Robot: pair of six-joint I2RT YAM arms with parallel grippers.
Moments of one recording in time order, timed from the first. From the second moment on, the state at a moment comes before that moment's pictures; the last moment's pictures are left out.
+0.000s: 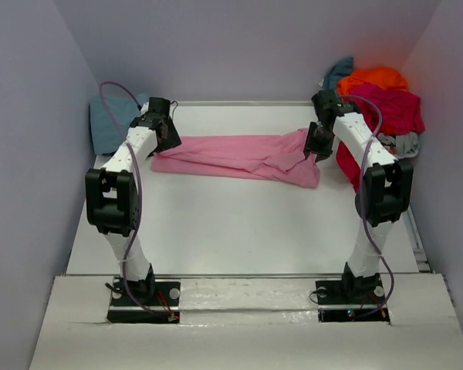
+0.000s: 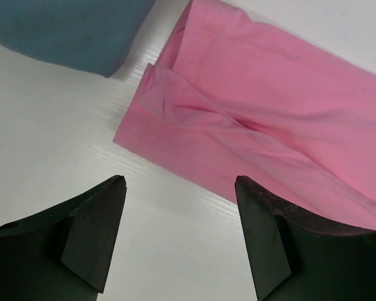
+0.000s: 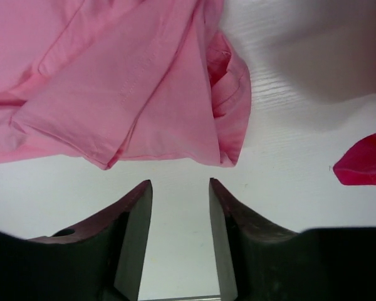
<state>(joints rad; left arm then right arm) -0.15 1.85 1.55 -0.65 -0.30 -0.50 0.18 1.96 1.82 -1.10 0.09 0.48</state>
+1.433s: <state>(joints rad) -0.18 2.05 1.60 -0.72 -0.30 -0.51 0.28 2.18 1.91 -1.09 0.00 0.47</state>
